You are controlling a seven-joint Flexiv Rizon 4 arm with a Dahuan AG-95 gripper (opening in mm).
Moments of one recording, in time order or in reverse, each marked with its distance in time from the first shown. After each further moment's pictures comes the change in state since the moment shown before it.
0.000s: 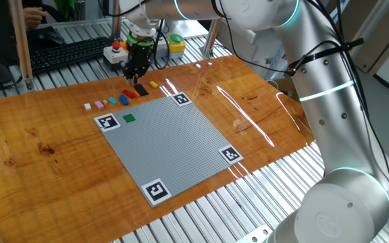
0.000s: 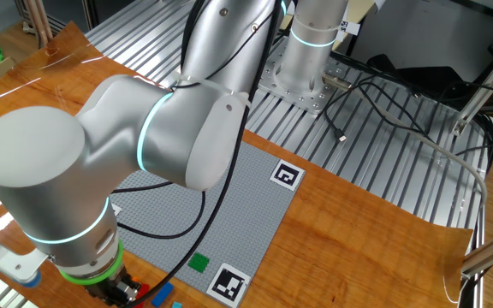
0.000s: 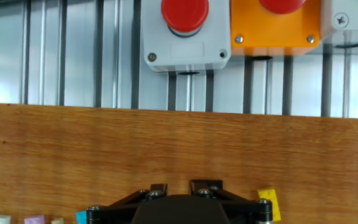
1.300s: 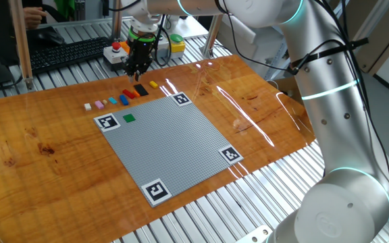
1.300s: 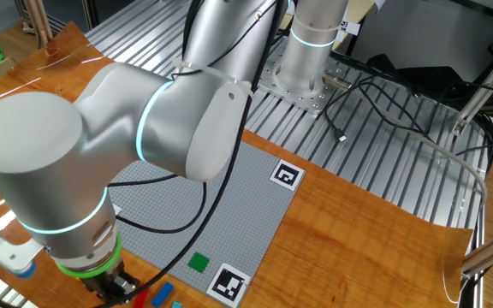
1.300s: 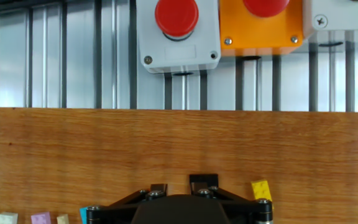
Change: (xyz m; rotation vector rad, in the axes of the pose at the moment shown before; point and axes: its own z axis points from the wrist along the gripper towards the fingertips) arm 0.005 -0.004 -0.014 0.001 -0.007 0.022
